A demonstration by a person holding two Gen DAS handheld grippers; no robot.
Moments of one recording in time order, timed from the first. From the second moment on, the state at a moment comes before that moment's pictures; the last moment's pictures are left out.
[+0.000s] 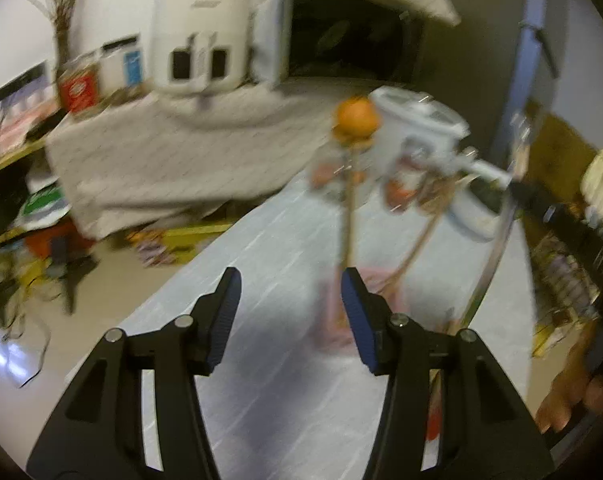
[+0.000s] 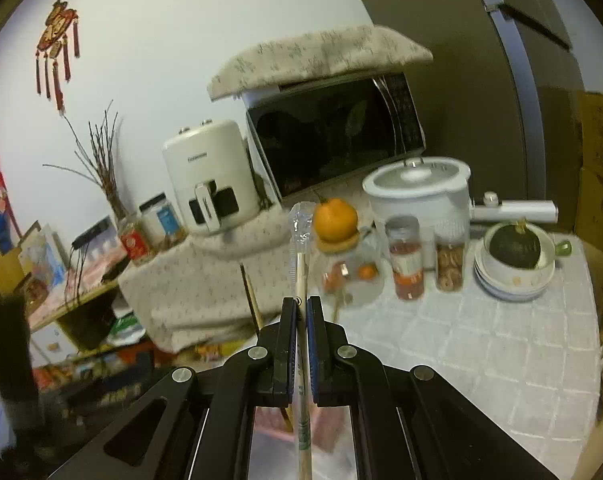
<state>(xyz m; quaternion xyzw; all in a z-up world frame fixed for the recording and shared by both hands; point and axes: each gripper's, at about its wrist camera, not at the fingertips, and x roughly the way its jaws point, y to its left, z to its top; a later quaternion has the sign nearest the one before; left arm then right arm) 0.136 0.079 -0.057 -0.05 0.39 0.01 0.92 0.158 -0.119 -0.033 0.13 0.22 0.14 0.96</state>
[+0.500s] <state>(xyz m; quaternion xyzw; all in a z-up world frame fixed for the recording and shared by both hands) 0.140 0.116 -0.081 -0.11 0.45 0.03 0.89 0.206 -0.063 -0.052 0.09 0.18 0.09 0.98</state>
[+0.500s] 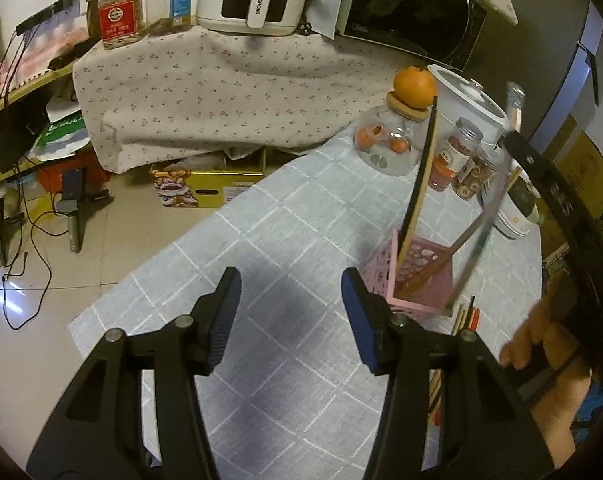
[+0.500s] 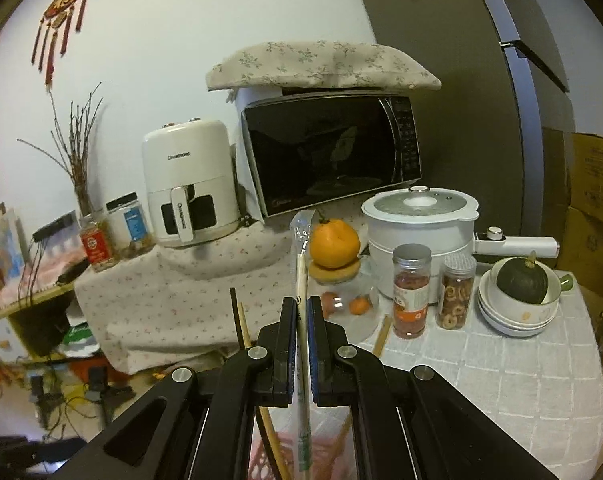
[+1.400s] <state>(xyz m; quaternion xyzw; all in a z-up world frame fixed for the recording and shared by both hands) 0.142 0.109 -0.090 -0.10 0.47 0.03 0.88 0.213 -0.061 -0.087 0.09 0.18 0.04 0.98</state>
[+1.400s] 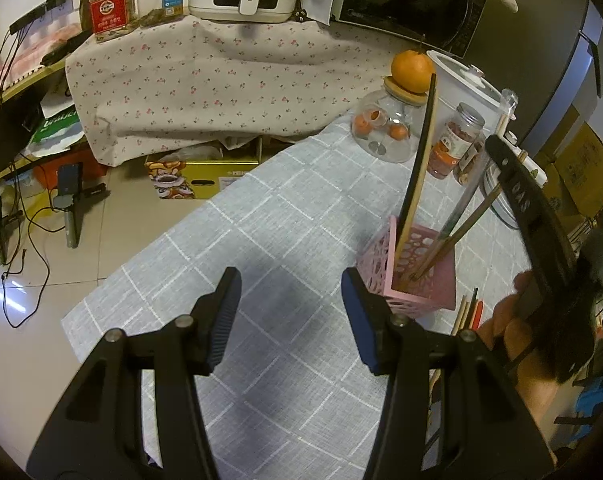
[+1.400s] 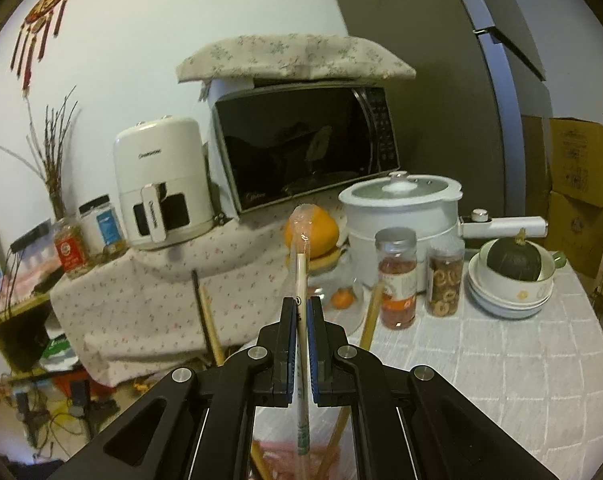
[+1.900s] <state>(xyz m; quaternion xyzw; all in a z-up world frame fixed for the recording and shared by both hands) 0.131 0.094 -0.090 -0.10 0.49 -0.01 0.87 0.168 -0.097 -0.026 0.08 0.22 0.07 0.97</state>
